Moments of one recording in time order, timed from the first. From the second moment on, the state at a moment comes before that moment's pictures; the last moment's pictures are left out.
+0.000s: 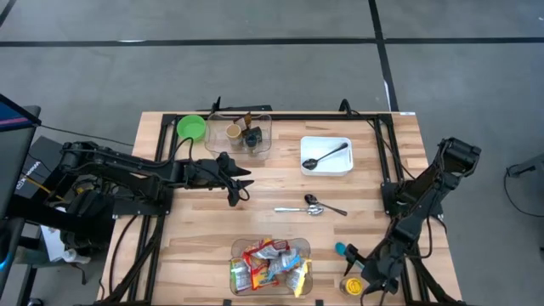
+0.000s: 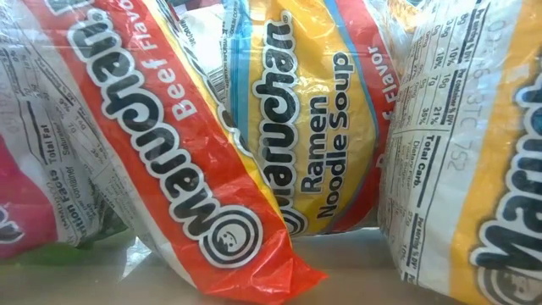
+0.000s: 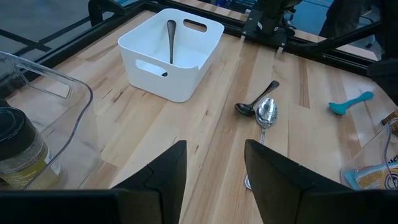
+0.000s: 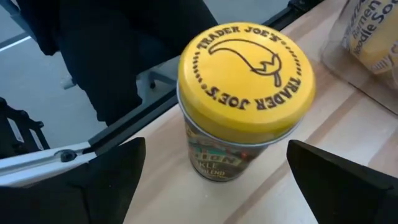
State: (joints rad) left arm -0.05 1.16 0.58 0.14 -0.29 -0.29; right arm 1.01 1.43 0.52 0.18 0.10 0.10
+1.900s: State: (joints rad) left arm -0.05 1.16 0.58 0.14 -0.29 -0.29; right arm 0.95 1.68 0.52 0.48 0.00 0.06
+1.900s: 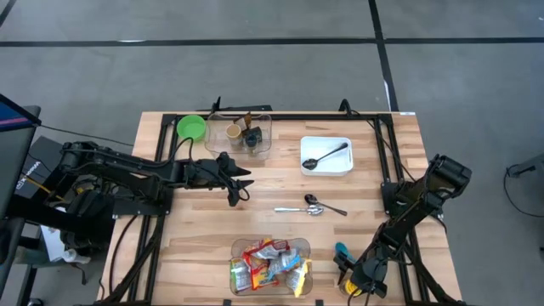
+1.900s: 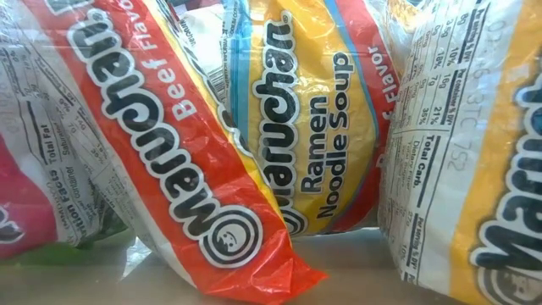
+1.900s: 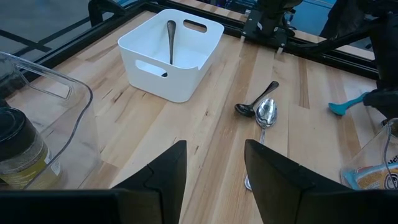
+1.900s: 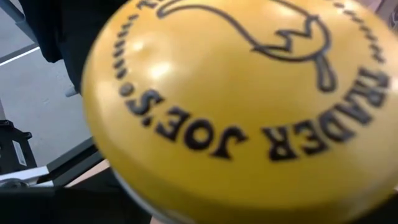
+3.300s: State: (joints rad) left arm -0.05 1.16 0.58 0.14 -0.29 -0.29; right arm 0.94 1.68 0.52 0.49 -0.01 0.06
